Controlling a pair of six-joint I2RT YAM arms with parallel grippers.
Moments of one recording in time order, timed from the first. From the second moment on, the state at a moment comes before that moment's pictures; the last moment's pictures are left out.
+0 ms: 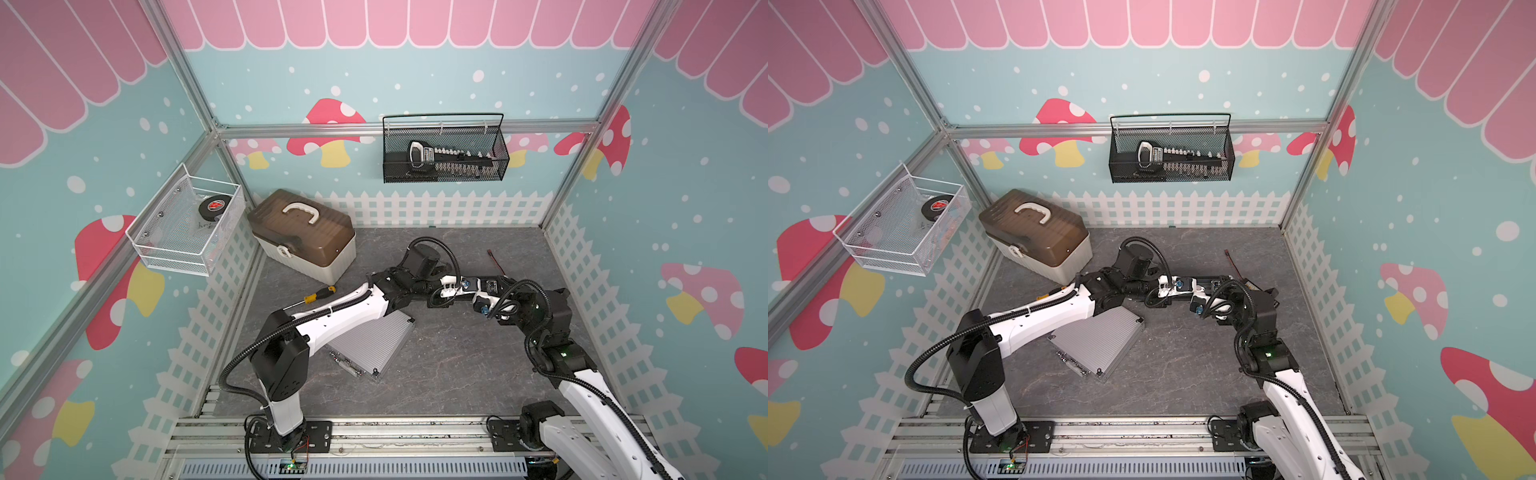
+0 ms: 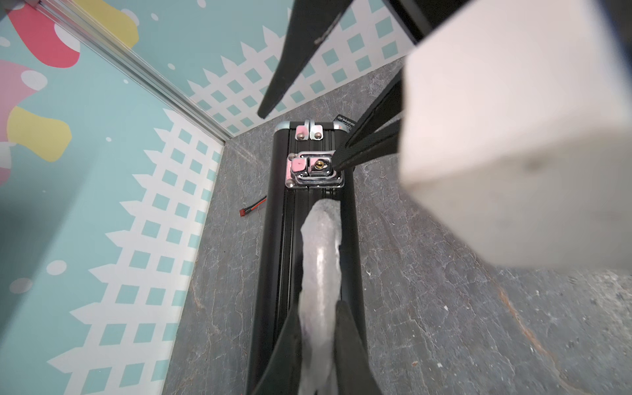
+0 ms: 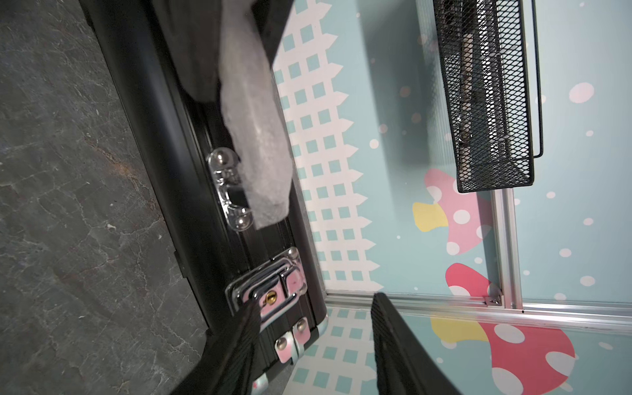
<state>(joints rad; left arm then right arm) -0.84 1.80 1.50 -0.25 0.35 0.82 0.20 0.76 0.56 -0.09 -0.07 -1.27</state>
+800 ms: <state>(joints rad) -0.83 1.81 1.52 -0.28 0.38 0.82 0.20 0.71 0.52 -0.07 -0.12 -1.30</state>
